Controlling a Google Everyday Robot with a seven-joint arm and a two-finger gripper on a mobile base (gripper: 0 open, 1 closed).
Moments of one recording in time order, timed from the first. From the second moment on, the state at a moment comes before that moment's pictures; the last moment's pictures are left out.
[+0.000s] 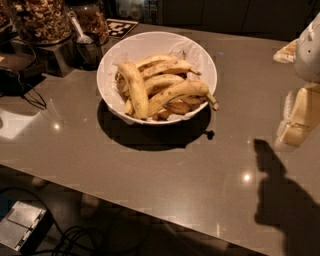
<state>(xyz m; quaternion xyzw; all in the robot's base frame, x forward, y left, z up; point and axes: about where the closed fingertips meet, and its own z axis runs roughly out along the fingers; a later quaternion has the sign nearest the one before) 0.438 -0.216 0.977 -0.60 0.78 -0.04 0.16</state>
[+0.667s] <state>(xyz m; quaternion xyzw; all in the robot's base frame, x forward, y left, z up) 0.442 -0.208 0.984 -0.61 0.77 -0.03 0.17</state>
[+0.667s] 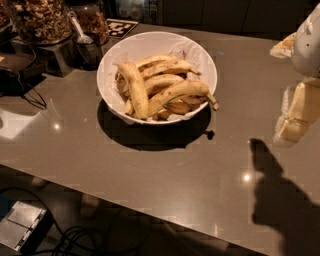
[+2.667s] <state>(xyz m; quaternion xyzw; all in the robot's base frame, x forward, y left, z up) 0.488 -0.089 0.990 -0.69 0.70 -0.07 0.19</state>
